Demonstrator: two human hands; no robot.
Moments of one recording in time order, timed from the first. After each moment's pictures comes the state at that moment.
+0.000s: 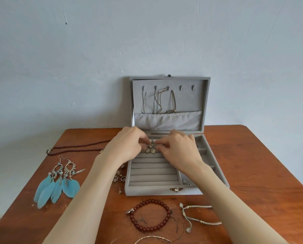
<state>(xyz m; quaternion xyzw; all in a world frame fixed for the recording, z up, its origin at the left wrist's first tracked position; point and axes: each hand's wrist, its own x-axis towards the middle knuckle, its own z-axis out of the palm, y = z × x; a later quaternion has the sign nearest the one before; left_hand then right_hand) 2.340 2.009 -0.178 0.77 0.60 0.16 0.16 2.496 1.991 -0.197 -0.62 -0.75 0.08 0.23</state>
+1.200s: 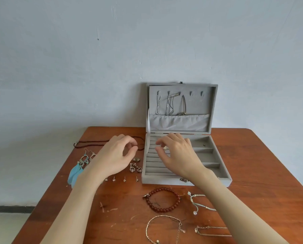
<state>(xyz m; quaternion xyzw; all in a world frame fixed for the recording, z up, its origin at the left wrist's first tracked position) 2.273 1.954 -0.188 0.77 0.58 0.23 0.11 2.471 1.955 -0.189 -0.53 -0.81 0.05 0.25</state>
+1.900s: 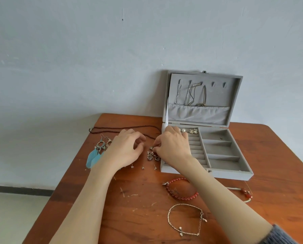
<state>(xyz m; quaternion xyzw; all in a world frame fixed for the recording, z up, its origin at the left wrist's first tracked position) 2.251 1.953 -0.211 0.75 0.60 0.24 0.12 2.402 1.961 -0.197 -0.61 -0.78 0.05 0.14</state>
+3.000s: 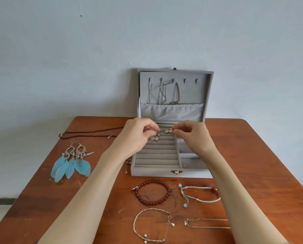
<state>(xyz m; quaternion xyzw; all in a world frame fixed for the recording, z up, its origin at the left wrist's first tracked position) 2.344 1.979 -0.176 0.76 0.53 0.32 0.19 2.522 1.976 -0.183 -0.58 -0.61 0.32 0.43</state>
